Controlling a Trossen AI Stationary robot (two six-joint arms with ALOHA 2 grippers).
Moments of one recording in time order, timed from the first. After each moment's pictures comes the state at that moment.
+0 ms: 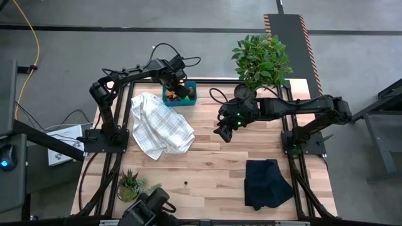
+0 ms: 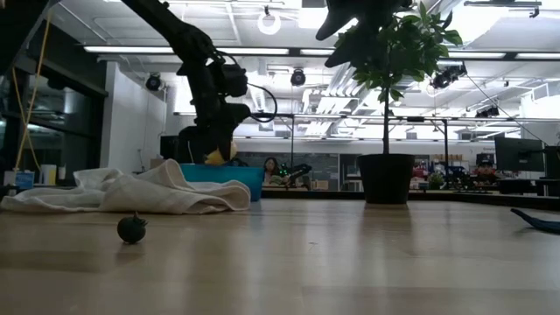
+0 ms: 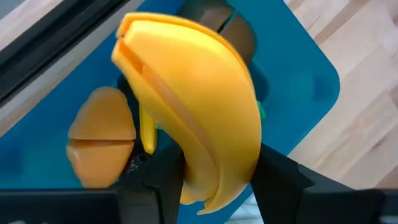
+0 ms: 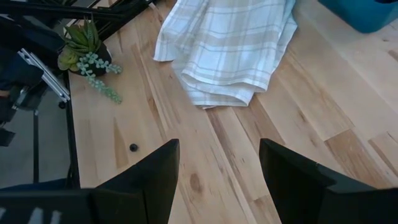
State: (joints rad) left arm 0.85 1.85 1.41 -0.86 0.14 -0.16; right arm -0.02 1.43 1.23 -0.56 -0.07 0.54
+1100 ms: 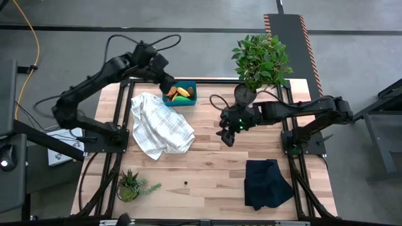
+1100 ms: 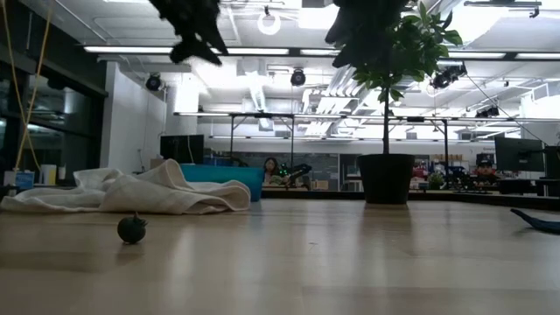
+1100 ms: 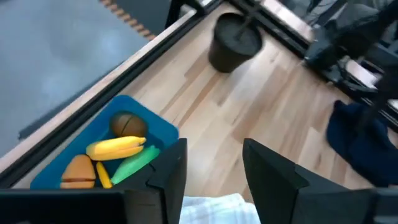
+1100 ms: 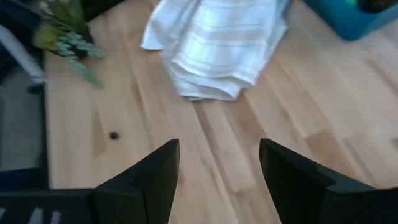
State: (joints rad) left arm 0.78 1.33 1.41 -0.84 0.27 -0.16; right arm 0.04 1.41 1.23 -0.61 0.03 0.47
